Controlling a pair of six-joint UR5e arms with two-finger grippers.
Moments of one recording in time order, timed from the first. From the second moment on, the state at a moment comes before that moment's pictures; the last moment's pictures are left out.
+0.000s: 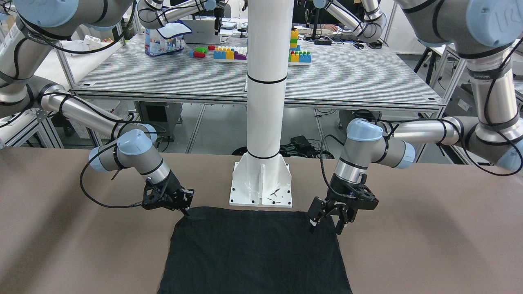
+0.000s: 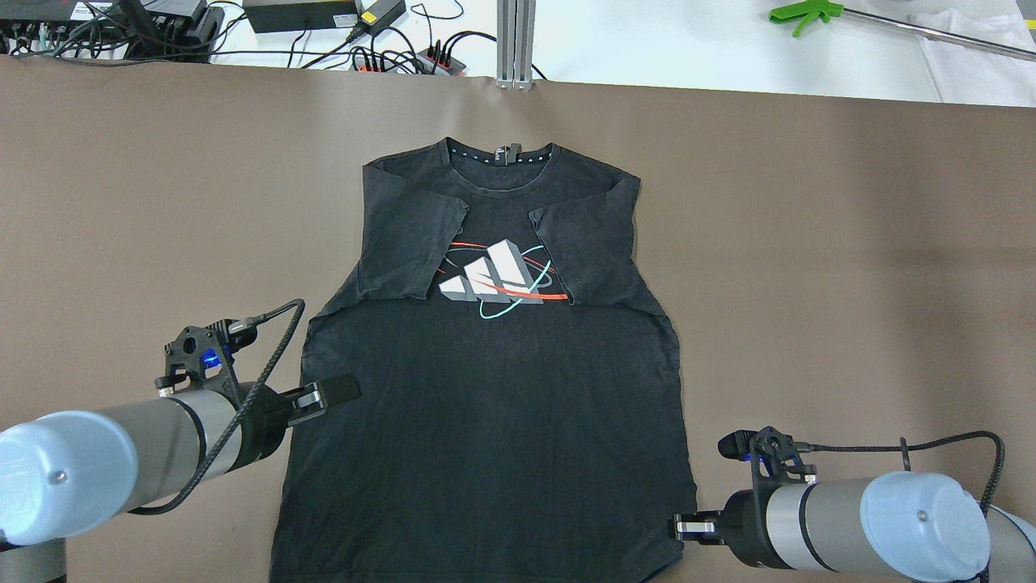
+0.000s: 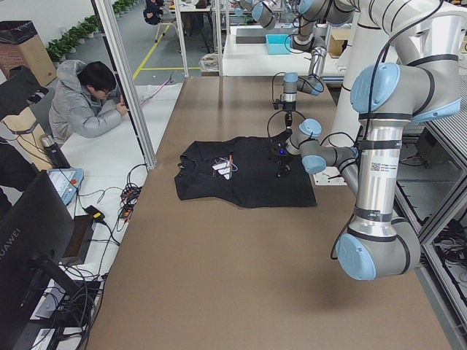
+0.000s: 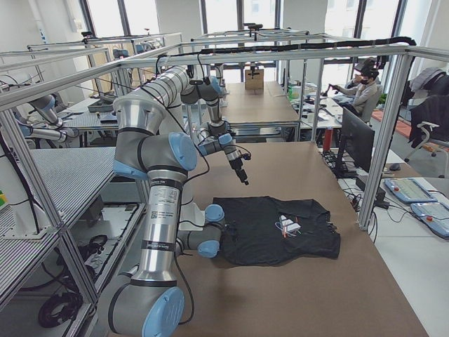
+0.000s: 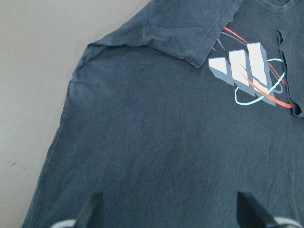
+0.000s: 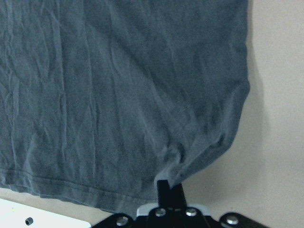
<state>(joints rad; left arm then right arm) -0.37 -1.75 -2.21 -1.87 -1.46 -1.71 0.33 -1.63 2.09 -0.89 1.83 1.43</state>
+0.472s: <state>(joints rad) -0.23 -1.57 -2.23 -2.03 -1.38 -1.75 0.35 -1.59 2.09 -0.89 1.84 1.41</state>
